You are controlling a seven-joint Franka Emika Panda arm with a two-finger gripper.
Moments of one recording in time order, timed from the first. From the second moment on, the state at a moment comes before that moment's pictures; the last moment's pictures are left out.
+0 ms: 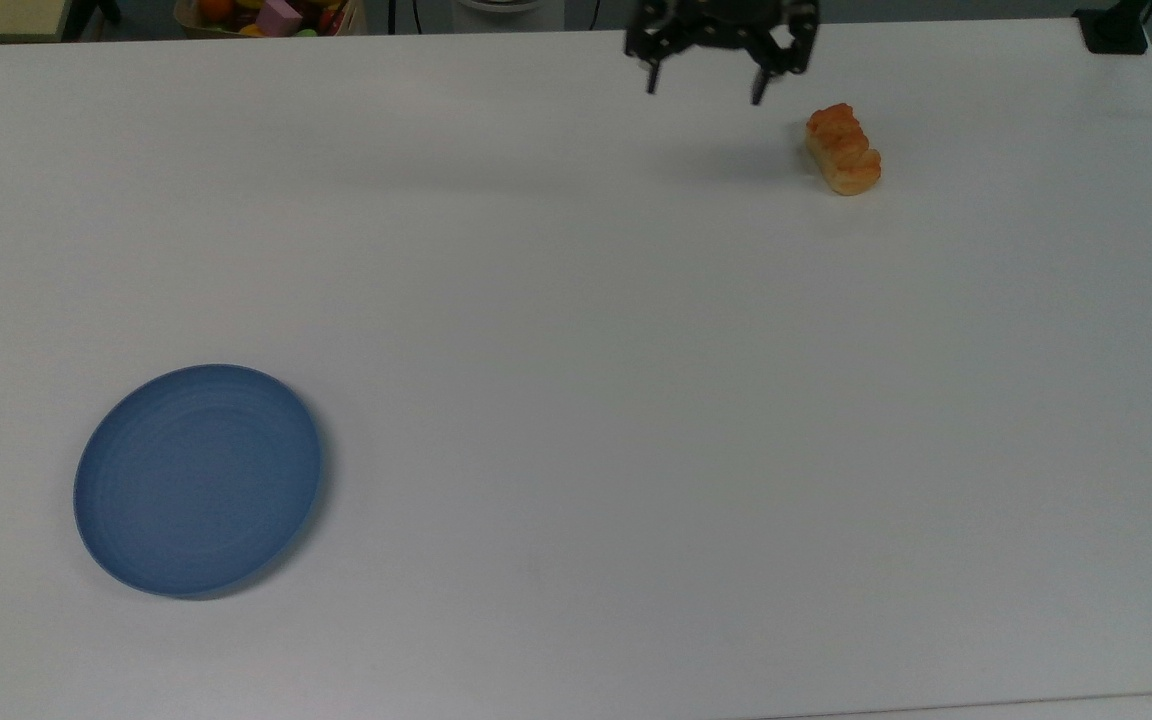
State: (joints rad) arm 0.25 0.05 0.20 -1.78 -0.07 1.81 0.51
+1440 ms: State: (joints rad) arm 0.21 -0.07 -0.11 -1.71 0.07 1.73 0.01
